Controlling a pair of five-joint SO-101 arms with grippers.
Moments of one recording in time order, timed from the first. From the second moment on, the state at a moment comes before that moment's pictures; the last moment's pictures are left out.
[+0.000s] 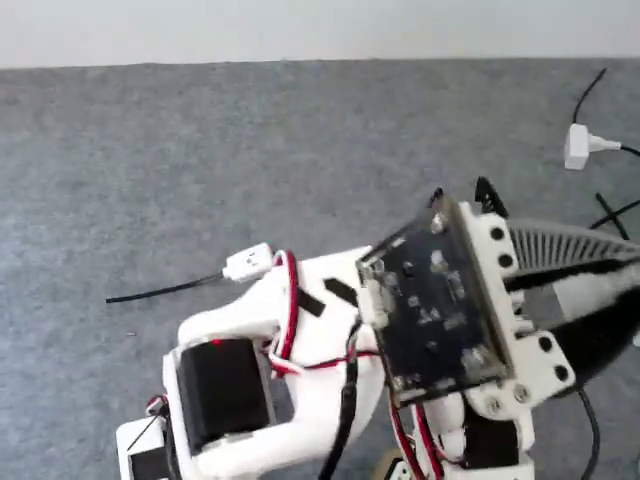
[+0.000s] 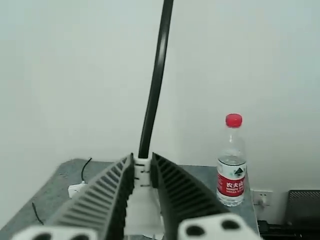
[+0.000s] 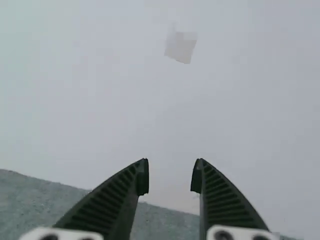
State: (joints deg) left arm 71.6 2.2 -65.5 80.7 2.3; right arm -8.4 -99.3 78.8 17.5 11.4
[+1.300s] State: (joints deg) left arm 73.3 2.2 -63.8 80.7 2.3; right arm -3.8 -98.1 70.3 29.5 7.6
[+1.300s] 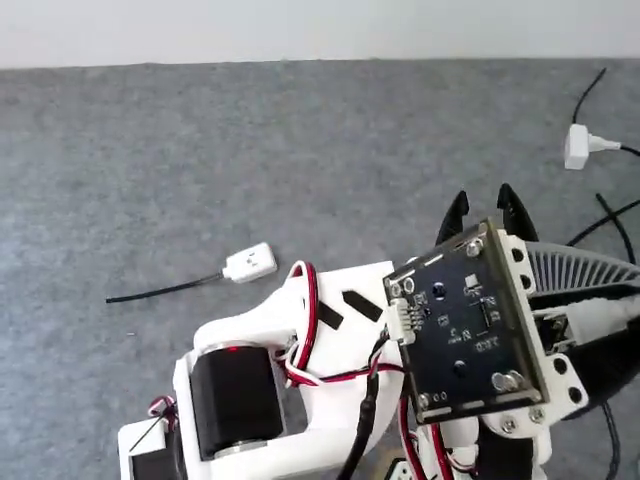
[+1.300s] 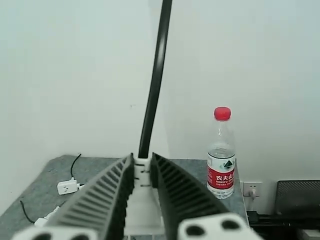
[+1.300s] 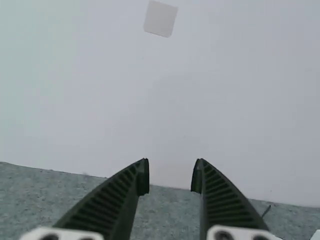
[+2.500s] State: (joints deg) left arm 73.3 2.2 -63.8 80.7 2.3; right arm -10.0 -98.1 66.9 34.2 7.3
